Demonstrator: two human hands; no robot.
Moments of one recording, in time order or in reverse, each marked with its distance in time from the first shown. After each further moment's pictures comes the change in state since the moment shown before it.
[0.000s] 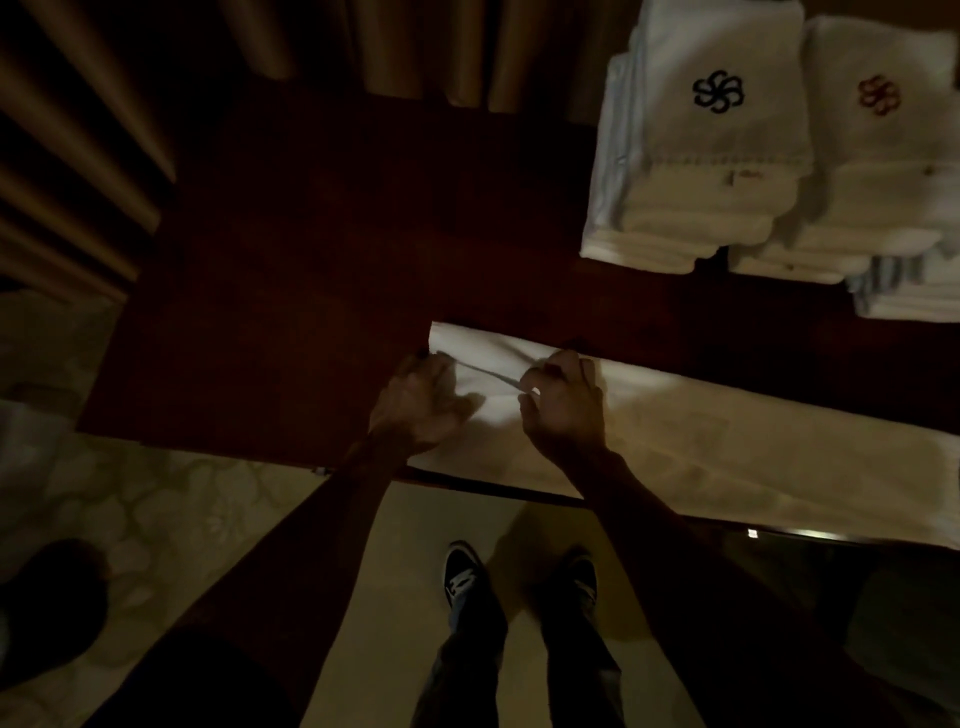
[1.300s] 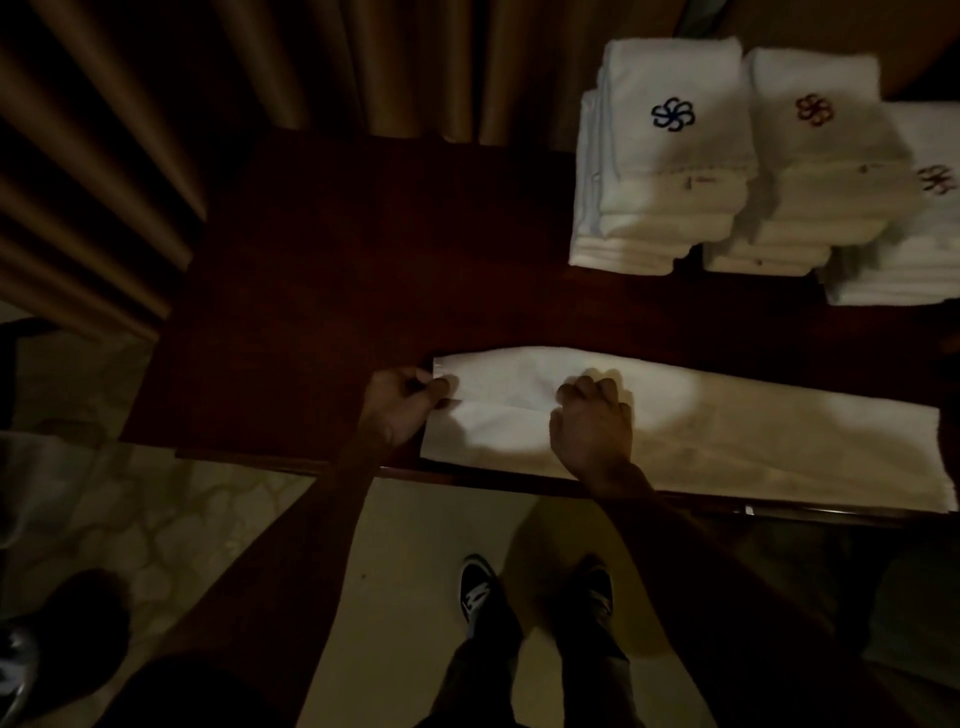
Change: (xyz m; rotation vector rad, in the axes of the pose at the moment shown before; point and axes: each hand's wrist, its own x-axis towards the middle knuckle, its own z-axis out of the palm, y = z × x) left_hand -0.026 -0.004 -0.028 -0.607 0.095 -0.215; right_hand -0.039 0.010 -0.018 -0.253 -0.167 0.160
